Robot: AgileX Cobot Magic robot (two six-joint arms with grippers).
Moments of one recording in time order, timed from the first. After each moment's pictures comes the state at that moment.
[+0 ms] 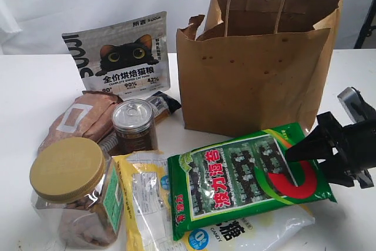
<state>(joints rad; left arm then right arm) -0.03 0.00 0.00 -0.09 0.27 0.03 -0.25 1.85 -0.78 1.11 1.07 -0.88</state>
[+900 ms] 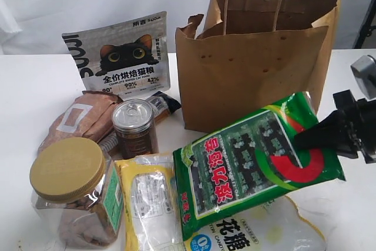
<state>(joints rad) -0.03 0.00 0.00 -0.09 0.27 0.03 -0.25 1.65 -0.77 1.12 1.19 -0.92</state>
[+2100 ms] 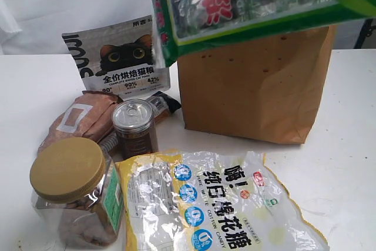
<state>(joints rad) -0.03 0.00 0.00 -0.09 0.27 0.03 -0.15 0.81 -1.23 1.09 1.21 -0.56</state>
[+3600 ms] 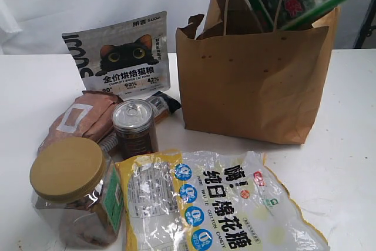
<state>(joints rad) -0.03 0.00 0.00 -0.09 0.27 0.03 -0.15 1.38 -1.54 0.73 1.06 -0.93</state>
